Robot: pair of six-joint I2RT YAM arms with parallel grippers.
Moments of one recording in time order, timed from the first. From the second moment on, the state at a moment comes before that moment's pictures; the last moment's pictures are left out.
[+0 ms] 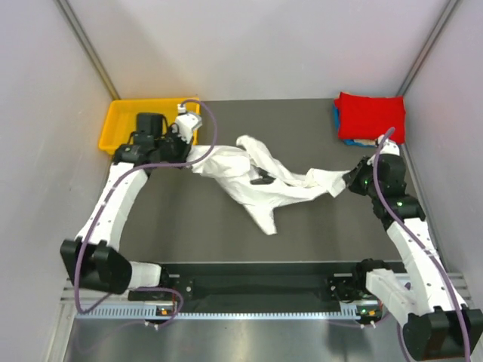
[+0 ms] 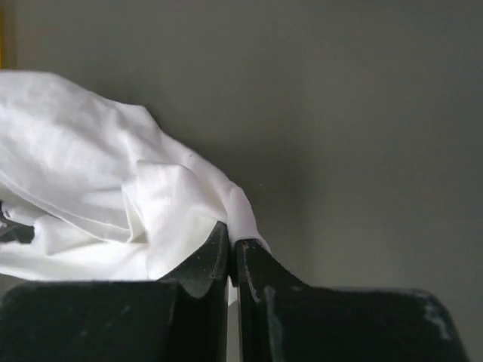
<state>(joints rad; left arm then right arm) -0.20 1.37 1.28 -0.68 0.38 0.41 0.09 0.84 0.75 -0.43 -0.02 0.44</state>
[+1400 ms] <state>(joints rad) -0.42 1.64 1.34 -0.75 0.20 0.67 0.08 1.77 1.29 -0.23 -0.26 0.36</state>
